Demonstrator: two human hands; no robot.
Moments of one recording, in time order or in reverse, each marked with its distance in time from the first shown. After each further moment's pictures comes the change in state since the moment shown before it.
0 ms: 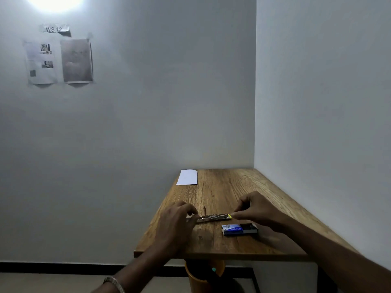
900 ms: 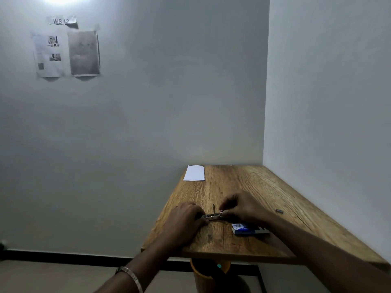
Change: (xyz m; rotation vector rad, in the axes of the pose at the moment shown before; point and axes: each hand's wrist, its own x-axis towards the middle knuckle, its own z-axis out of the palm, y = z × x) left_hand 0.016 -0.028 0.016 0.016 -0.285 0.092; right_hand 0.039 -0.018 0.045 -0.113 -0.098 -0.014
